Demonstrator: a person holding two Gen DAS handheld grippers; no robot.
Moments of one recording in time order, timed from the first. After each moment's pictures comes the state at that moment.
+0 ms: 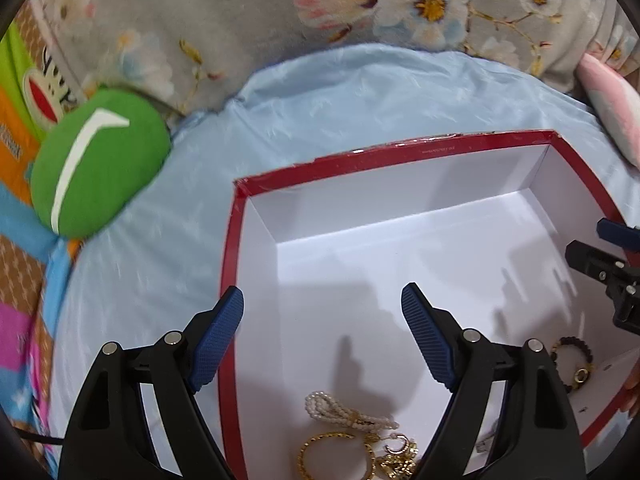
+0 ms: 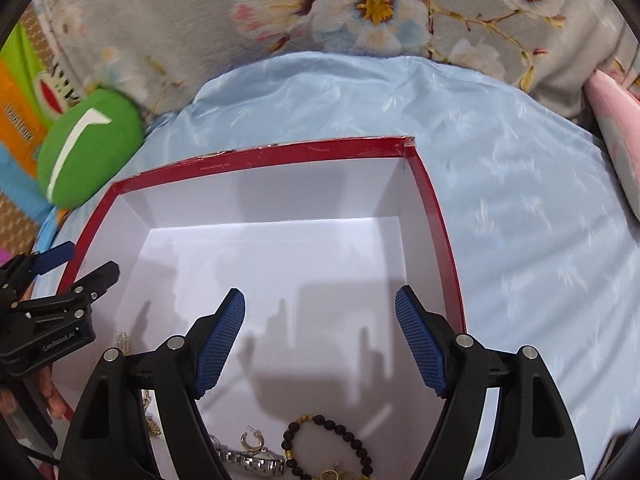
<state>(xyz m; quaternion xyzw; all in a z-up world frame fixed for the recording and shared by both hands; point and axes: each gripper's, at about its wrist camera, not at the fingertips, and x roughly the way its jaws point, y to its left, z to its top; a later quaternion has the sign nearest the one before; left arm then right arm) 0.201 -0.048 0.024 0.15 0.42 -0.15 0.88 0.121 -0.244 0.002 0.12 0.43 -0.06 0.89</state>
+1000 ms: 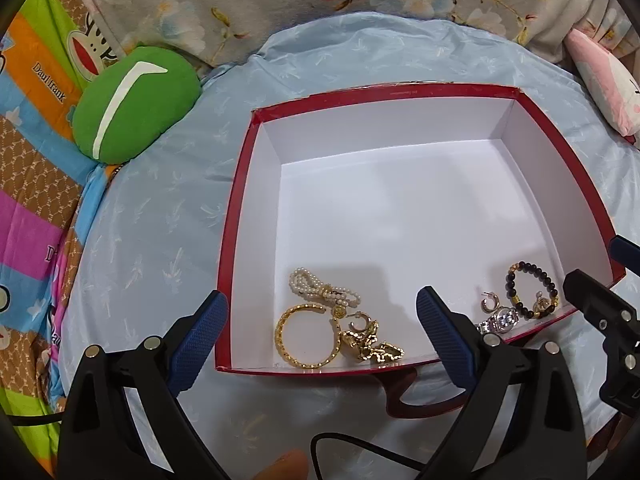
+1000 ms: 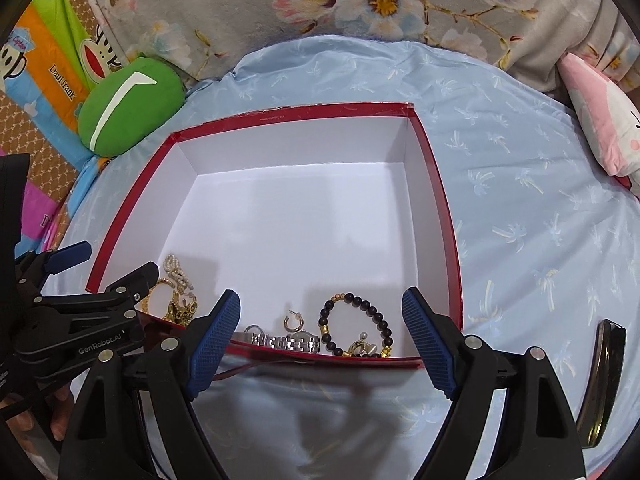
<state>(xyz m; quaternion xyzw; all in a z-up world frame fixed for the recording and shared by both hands) 0.075 -0.032 0.044 0.16 0.47 -0.09 0.86 0.000 -0.195 0.034 0.11 0.46 -0.05 0.88</state>
